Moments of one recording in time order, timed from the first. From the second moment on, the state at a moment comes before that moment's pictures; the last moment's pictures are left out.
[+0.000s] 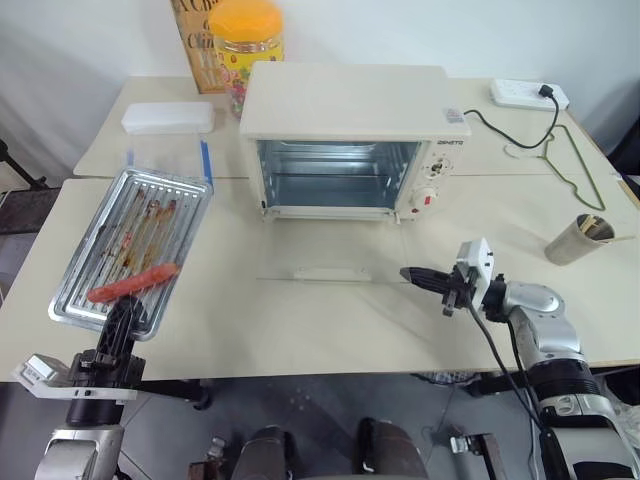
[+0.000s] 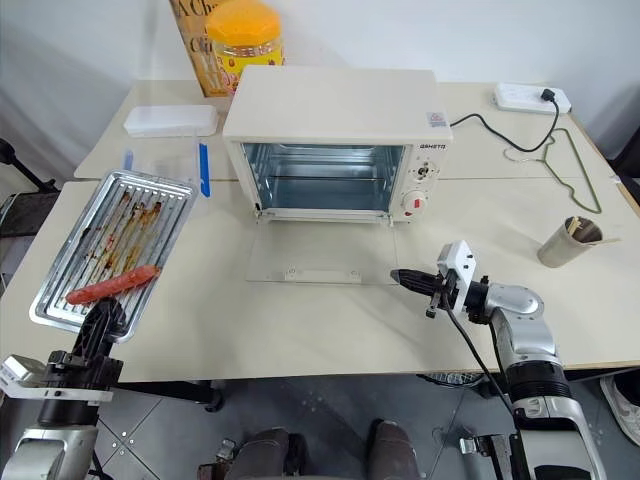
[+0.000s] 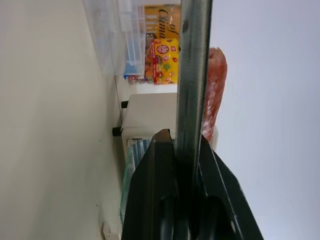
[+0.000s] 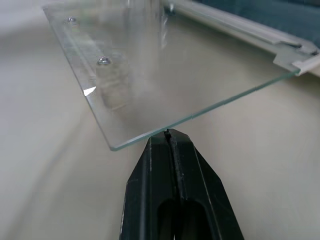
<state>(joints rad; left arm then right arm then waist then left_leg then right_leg) 0.32 0.02 0.77 -0.46 -1.94 0.74 0.10 -0.46 -0.53 -0.06 0.47 0.38 -0.03 1.21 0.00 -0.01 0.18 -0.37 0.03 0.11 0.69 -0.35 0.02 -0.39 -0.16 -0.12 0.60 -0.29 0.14</state>
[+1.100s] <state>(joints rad) 0.21 0.44 0.56 -0.25 -1.95 1.06 0.03 -0.09 -0.74 -0.34 -0.24 0.68 0.38 1.09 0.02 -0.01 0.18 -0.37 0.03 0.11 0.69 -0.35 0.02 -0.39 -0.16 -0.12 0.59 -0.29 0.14</state>
